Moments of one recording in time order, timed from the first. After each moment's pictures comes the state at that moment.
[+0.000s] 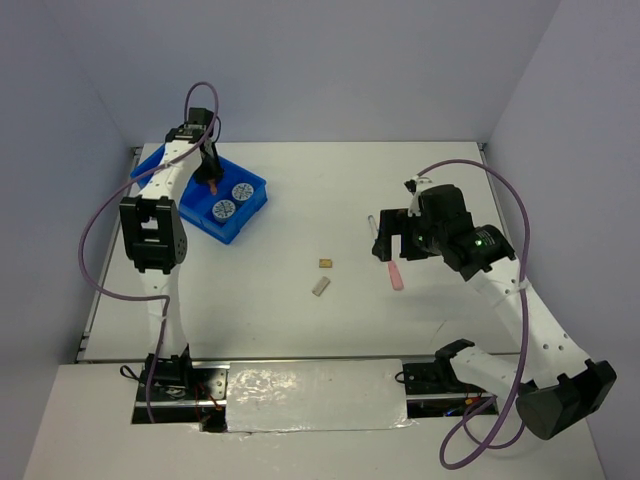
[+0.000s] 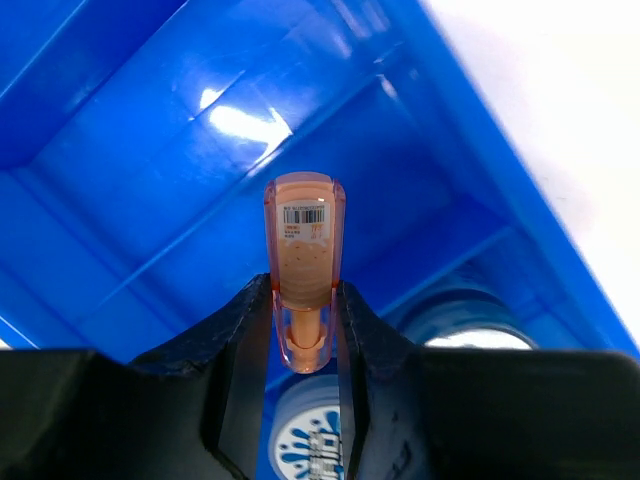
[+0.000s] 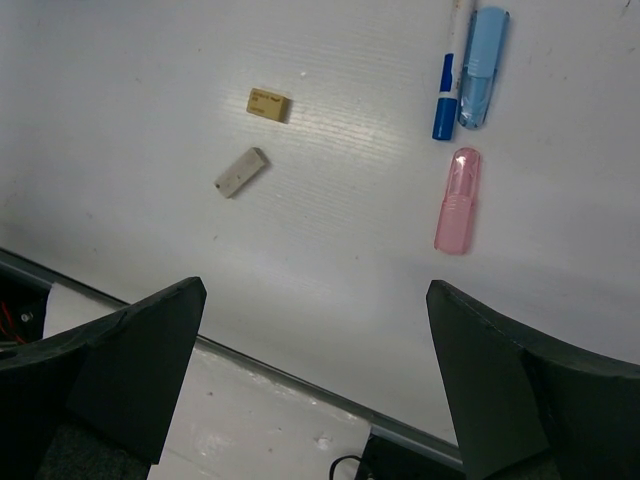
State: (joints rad) left arm -0.04 2.23 2.08 -0.87 -0.20 -0.34; right arm 0.39 1.03 1.10 -0.85 -0.11 0.30
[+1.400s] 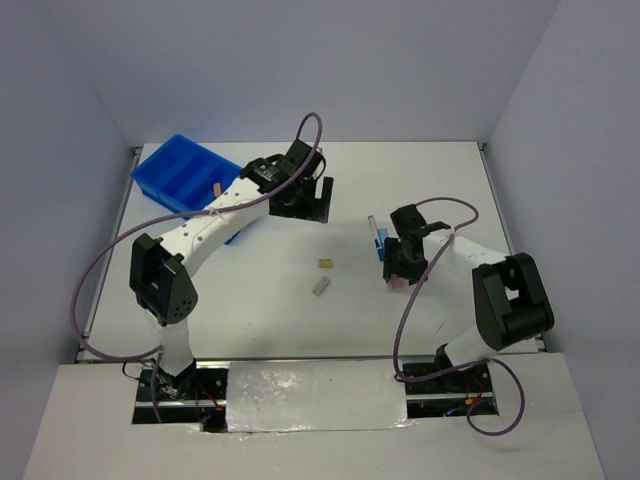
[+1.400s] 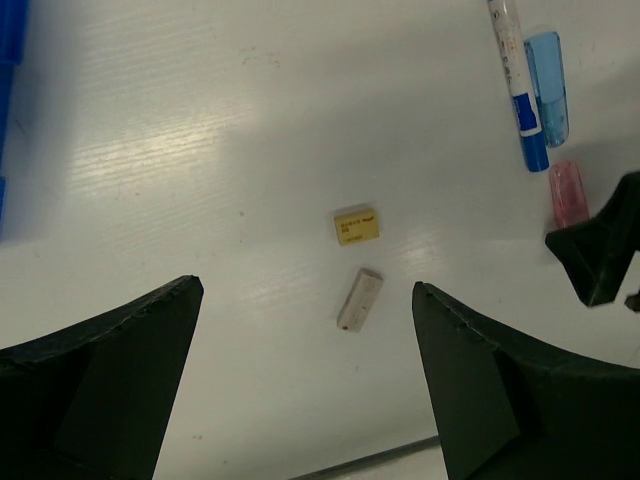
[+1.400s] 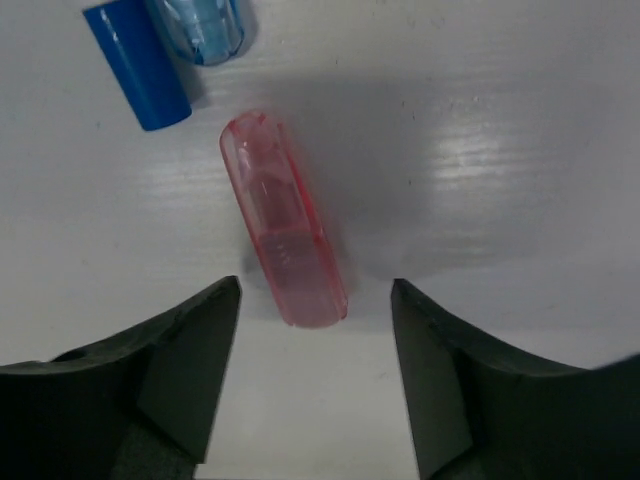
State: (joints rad) left arm -0.66 1.87 1.83 -0.94 -0.14 -0.46; right arm 0.30 1.50 0.83 -0.61 0.07 0.42
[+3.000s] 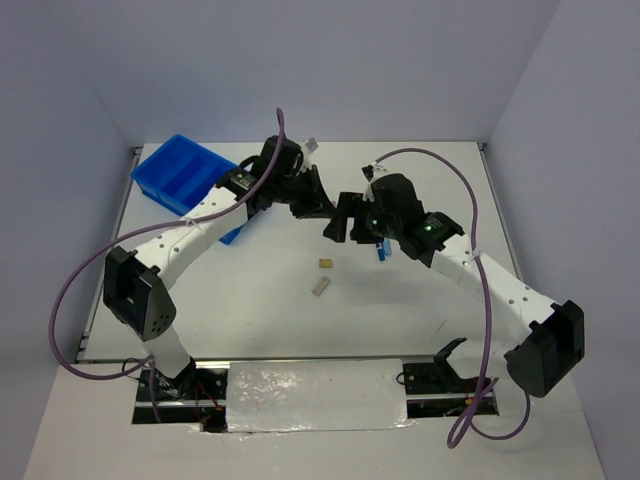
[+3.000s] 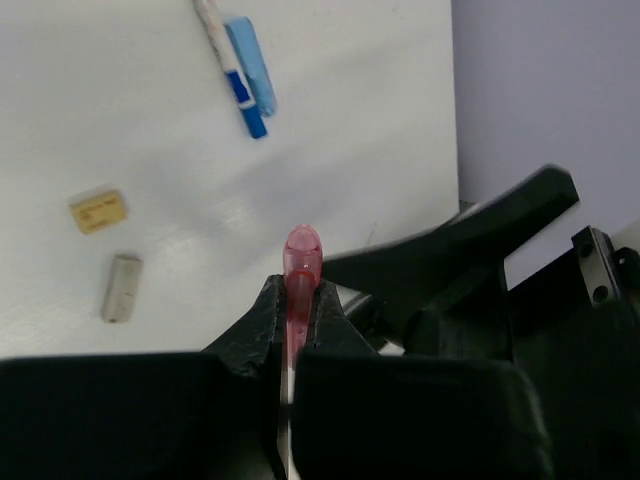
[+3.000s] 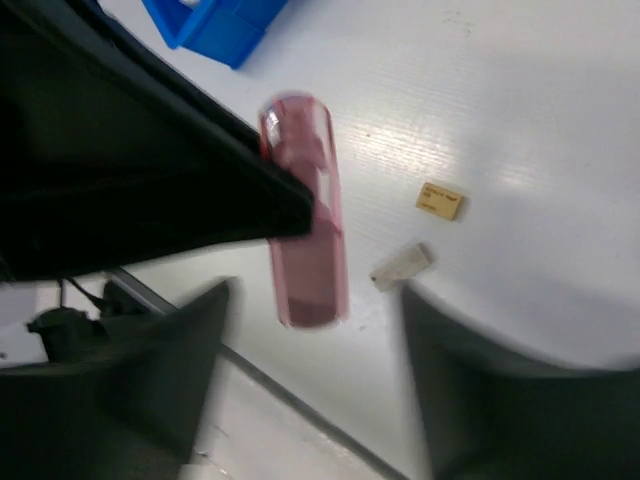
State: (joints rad) left arm -0.61 1.69 1.60 -0.58 0.37 -0.79; right arm 0.60 1.24 1.11 -0.47 -0.14 0.57
